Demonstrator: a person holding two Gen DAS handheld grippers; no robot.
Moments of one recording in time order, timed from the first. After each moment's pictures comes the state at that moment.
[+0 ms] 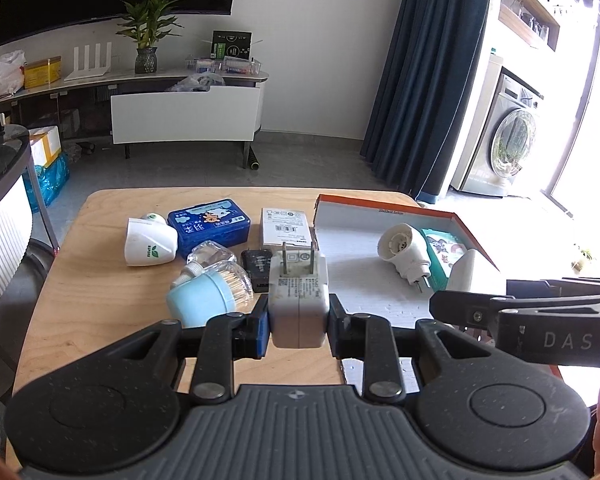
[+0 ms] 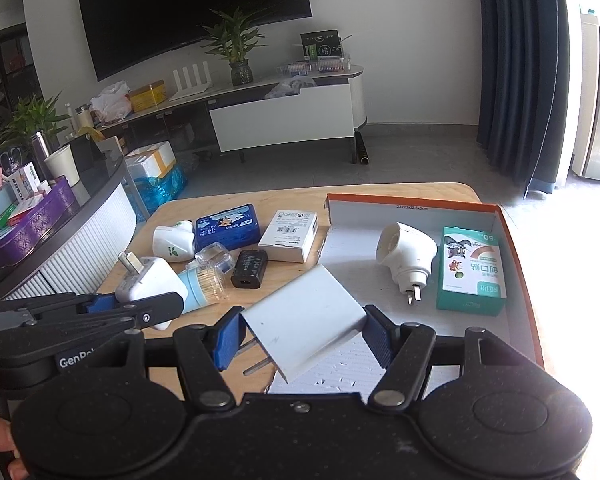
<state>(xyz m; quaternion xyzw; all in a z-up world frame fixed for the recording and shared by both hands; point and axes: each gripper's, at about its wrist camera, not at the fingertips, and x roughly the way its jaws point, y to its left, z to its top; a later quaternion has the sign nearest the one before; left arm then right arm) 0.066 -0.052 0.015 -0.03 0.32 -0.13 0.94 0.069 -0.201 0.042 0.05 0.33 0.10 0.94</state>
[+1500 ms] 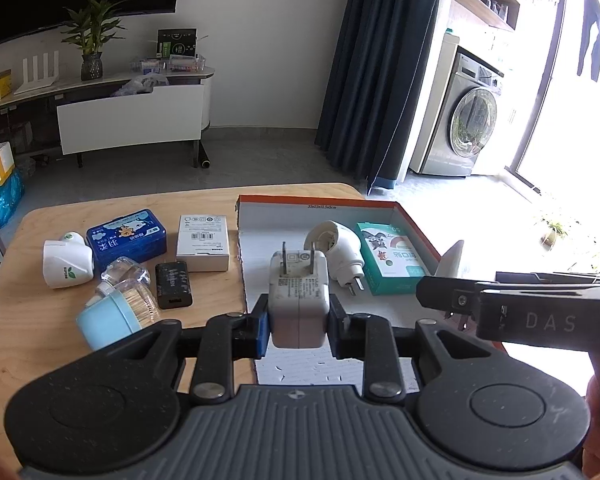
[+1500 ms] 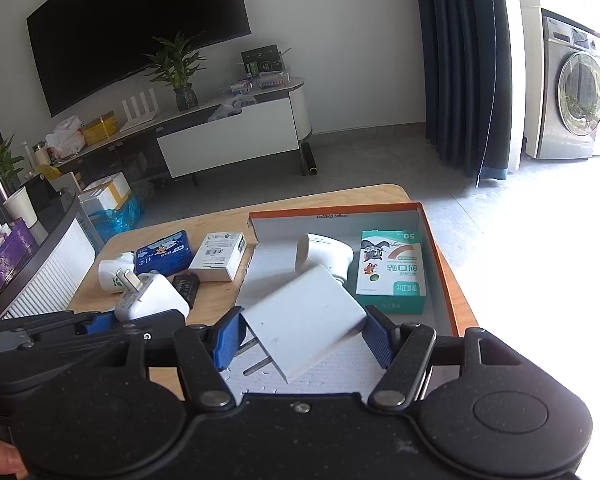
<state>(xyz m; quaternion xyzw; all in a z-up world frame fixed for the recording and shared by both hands) 0.080 -0.110 0.012 -0.01 0.32 -0.19 0.93 0.061 -0.260 0.045 0.09 0.32 0.03 0.94</state>
